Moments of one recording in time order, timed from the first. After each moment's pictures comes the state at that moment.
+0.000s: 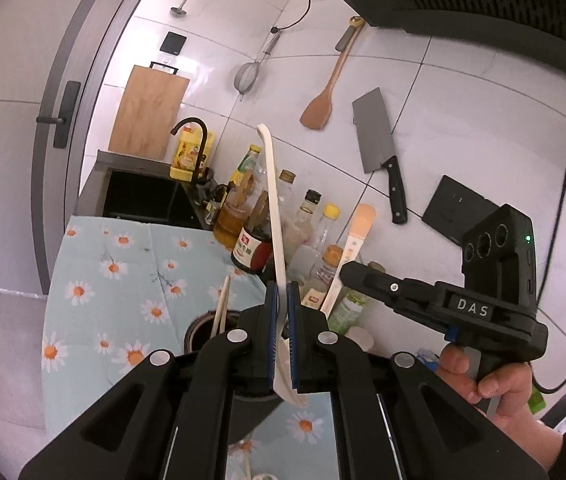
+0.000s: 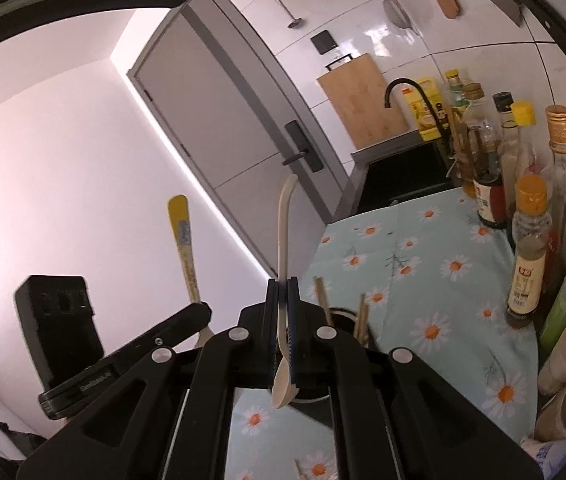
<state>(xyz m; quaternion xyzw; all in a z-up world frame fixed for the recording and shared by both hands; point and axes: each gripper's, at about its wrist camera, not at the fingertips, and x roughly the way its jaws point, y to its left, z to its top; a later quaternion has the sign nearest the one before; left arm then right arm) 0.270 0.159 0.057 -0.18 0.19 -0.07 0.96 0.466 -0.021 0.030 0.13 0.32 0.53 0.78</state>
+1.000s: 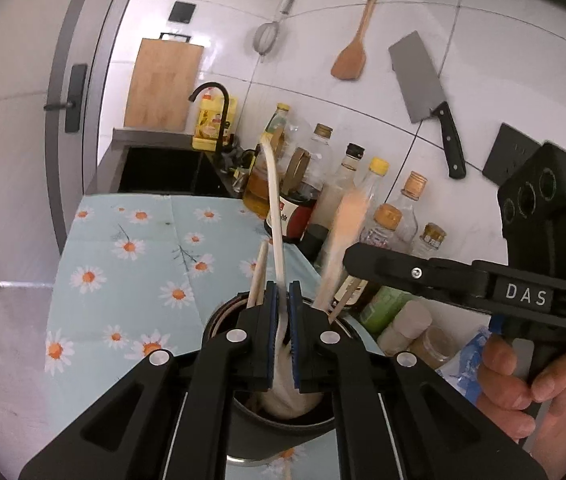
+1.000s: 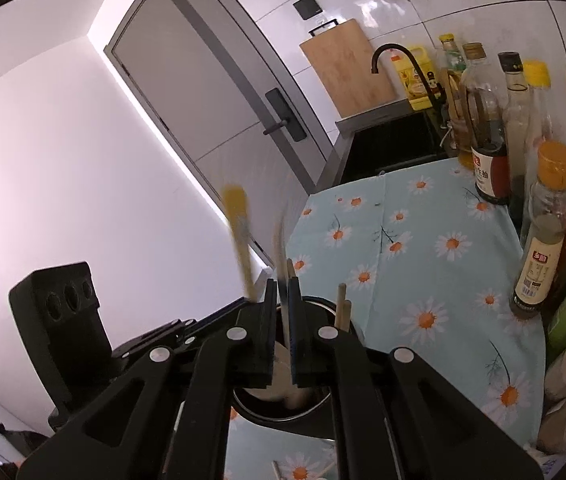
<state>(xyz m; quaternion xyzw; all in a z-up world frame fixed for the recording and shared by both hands) 0.323 0.161 0.011 -0.16 0.25 -0.03 0.95 0.492 0.015 -0.005 0.11 0.37 0.51 0.76</state>
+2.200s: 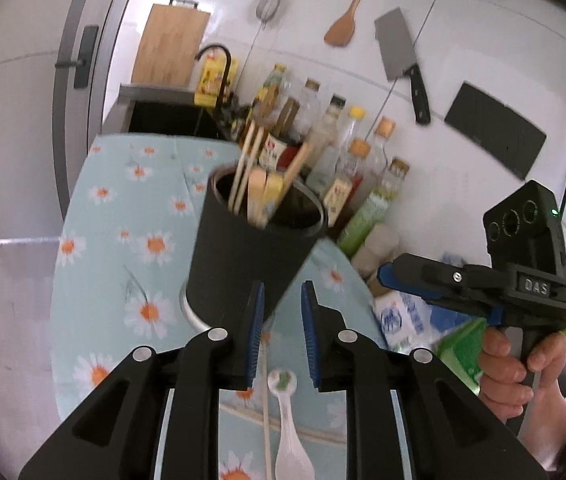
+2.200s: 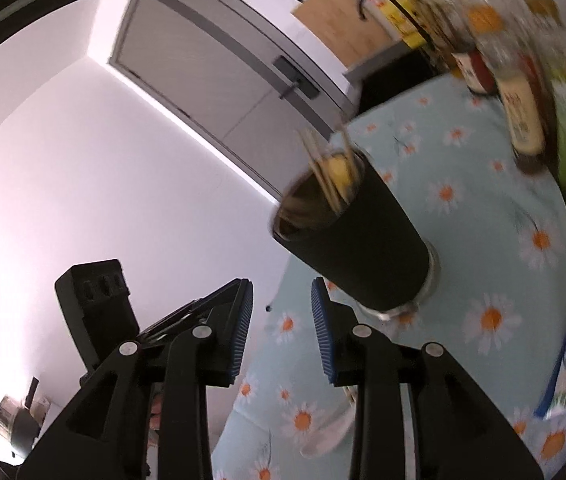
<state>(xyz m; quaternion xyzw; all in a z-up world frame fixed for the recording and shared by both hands) 0.221 0.135 -0.018 -0.18 0.31 -0.04 0.93 0.406 -0.066 -0.045 0.18 0.46 0.53 0.69</state>
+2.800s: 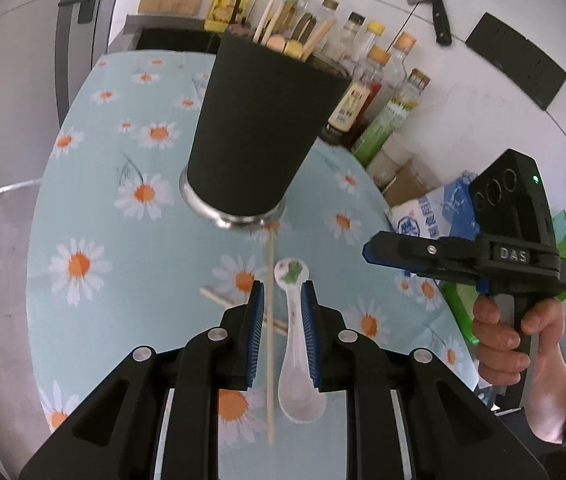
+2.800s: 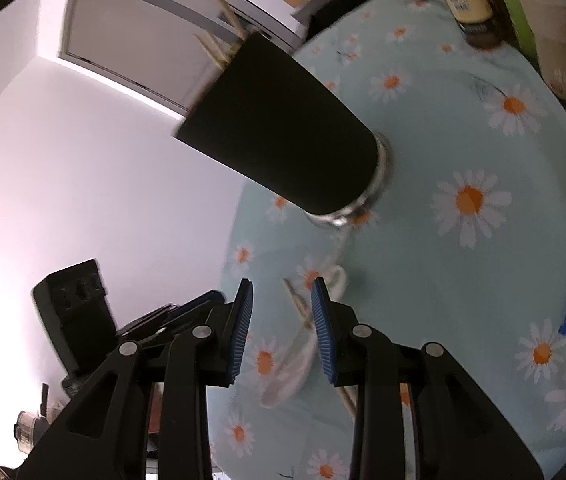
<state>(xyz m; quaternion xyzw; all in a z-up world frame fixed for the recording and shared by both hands) 0.198 0.119 -0.082 -0.19 0.42 -0.05 0.89 0.390 -0.075 -0.124 0.17 0.56 0.49 0.65</state>
